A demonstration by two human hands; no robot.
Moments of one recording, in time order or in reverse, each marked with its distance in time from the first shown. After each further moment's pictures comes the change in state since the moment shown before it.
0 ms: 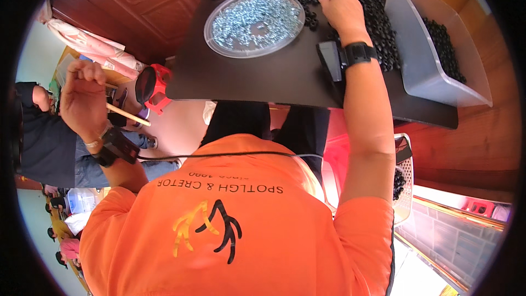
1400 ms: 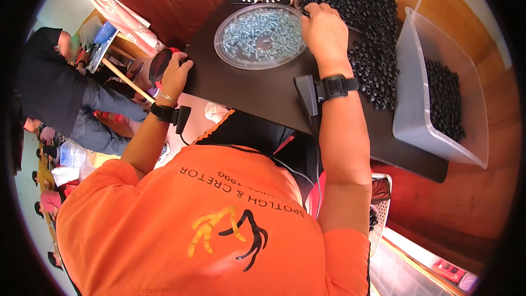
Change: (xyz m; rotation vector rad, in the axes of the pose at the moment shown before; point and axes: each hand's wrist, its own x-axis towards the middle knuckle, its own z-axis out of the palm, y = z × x) left_hand -0.034 -0.191 -0.031 1.487 0.443 -0.443; right_hand -0.001 -0.053 -0.007 0.135 0.118 -0.206
